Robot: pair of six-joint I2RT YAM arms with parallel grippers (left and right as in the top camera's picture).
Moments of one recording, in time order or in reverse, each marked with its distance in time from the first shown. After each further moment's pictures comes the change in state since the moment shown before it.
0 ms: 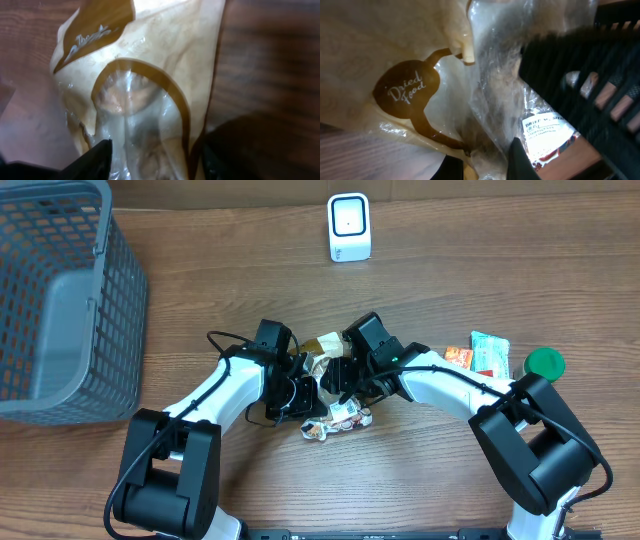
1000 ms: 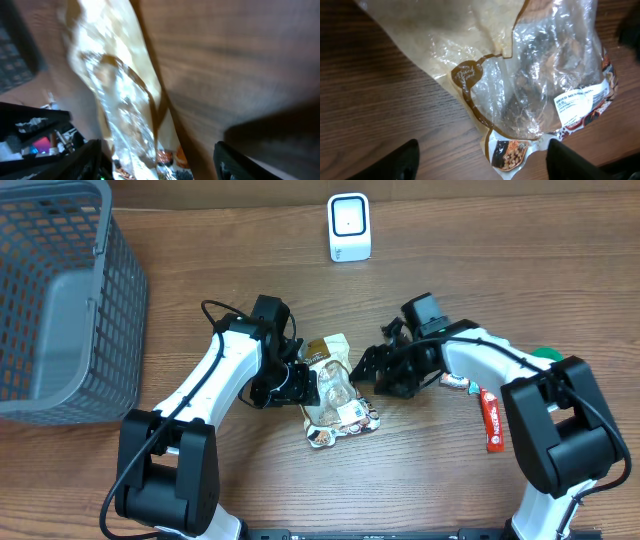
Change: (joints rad) left arm 0.011 0.018 0.231 -0.310 -0.183 0.125; right arm -0.230 0.006 0.000 -0.228 -0.328 -0.101
